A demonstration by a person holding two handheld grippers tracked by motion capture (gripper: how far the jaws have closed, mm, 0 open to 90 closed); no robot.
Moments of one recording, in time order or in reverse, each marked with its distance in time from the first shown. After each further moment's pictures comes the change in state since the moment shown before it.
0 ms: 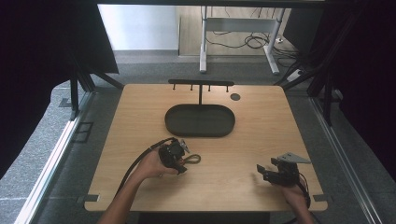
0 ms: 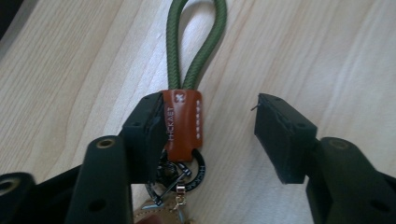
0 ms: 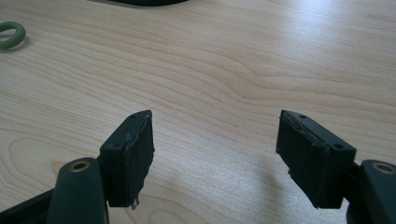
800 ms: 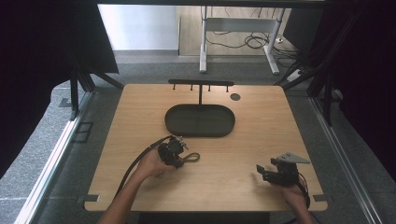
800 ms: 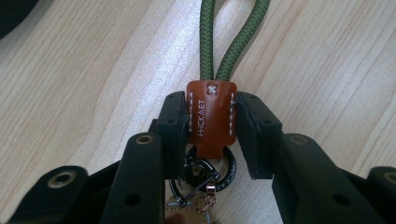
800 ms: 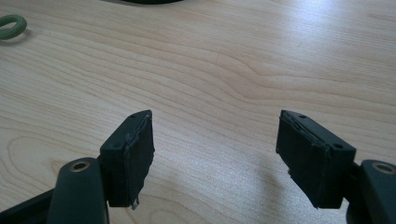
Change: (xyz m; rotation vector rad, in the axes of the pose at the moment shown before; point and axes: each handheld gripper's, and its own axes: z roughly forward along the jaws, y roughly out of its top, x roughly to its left) left arm 0.010 -0.001 0.006 0.026 0.046 -0.089; right arm 0.001 0.000 0.001 0.004 -0.004 -0.007
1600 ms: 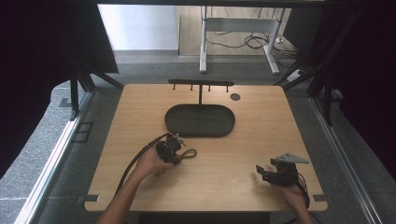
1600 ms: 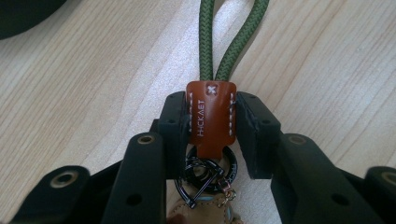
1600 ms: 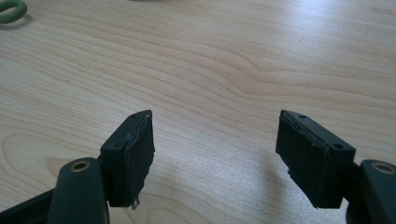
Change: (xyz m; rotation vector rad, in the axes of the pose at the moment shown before) left arm 0.010 -0.003 -0.001 0.001 0.028 -0.058; right arm 0.000 -0.001 0.002 0.015 -0.003 0.001
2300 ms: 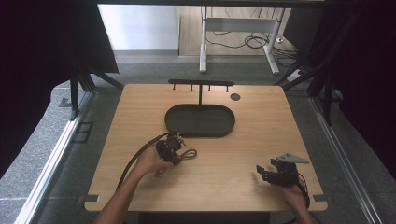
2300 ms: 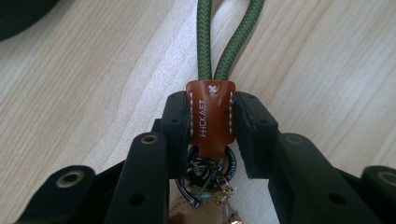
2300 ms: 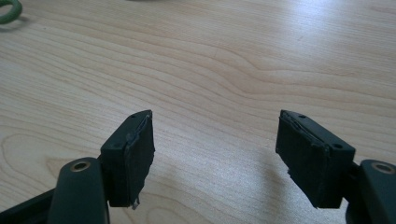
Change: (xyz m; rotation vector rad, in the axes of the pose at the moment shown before) left arm 0.002 0.002 -0.008 0.001 -0.031 0.014; right arm -0.001 -0.001 -0.001 -0.003 -0.002 0.005
